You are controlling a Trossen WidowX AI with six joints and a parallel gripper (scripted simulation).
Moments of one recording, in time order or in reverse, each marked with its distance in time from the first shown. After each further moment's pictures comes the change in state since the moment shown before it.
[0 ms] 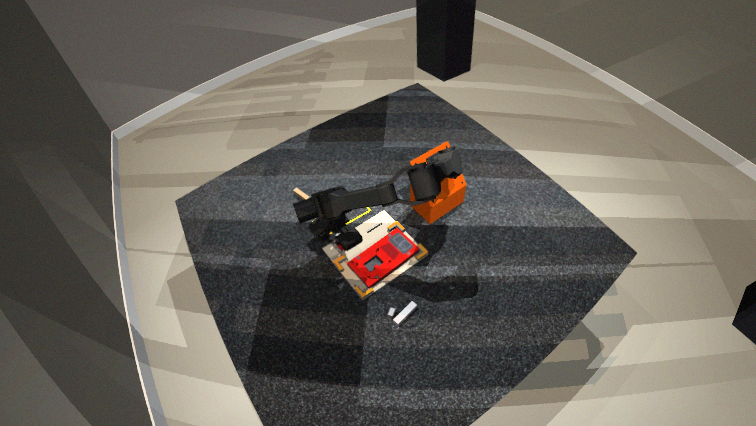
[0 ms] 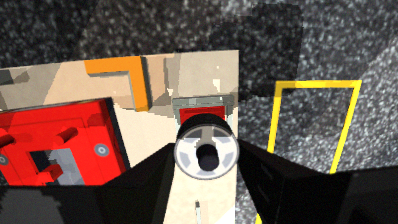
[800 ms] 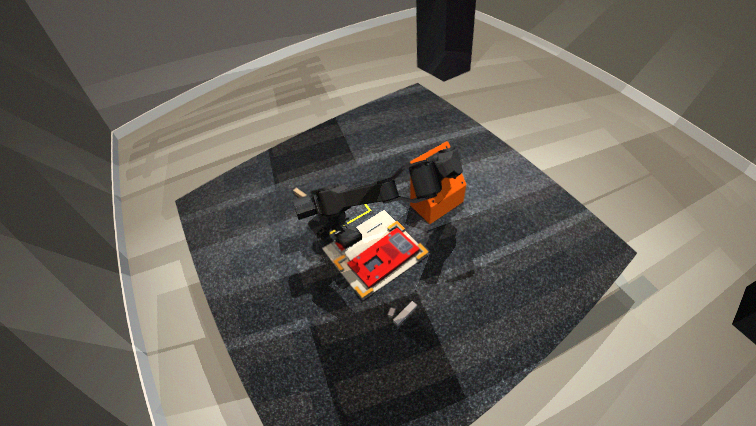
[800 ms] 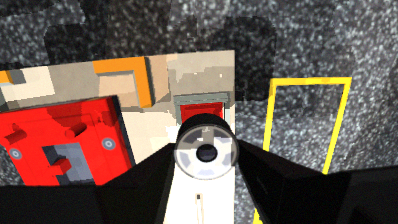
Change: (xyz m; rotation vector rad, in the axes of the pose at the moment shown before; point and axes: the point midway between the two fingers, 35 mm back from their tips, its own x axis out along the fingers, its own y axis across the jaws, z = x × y) arm -0.010 -0.001 -0.001 0.011 -0.004 0.003
